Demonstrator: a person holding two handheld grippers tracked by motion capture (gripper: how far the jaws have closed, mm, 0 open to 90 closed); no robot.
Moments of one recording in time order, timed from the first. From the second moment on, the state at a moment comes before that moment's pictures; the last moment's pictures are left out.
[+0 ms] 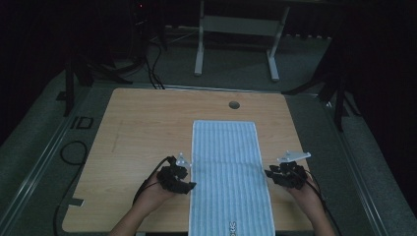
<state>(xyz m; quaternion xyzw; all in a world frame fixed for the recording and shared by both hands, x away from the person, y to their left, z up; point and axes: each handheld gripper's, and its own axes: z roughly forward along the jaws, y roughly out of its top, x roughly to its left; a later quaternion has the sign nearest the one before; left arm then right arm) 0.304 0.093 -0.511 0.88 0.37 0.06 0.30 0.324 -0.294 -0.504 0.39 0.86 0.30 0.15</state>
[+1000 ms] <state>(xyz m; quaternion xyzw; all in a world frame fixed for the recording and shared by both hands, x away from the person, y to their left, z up) 0.379 0.072 -0.537 0.86 0.42 0.11 0.25 0.407 -0.270 -0.535 0.42 0.86 0.26 0.12</state>
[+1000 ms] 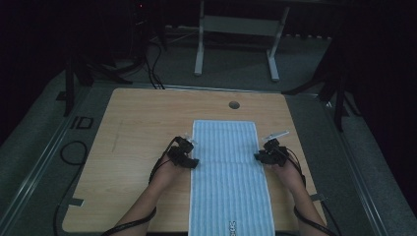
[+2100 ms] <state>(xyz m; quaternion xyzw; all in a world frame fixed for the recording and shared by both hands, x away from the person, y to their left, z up) 0.303 0.098 -0.485 0.86 0.38 0.11 0.33 0.343 -0.273 -0.468 0.35 0.86 0.34 0.15</state>
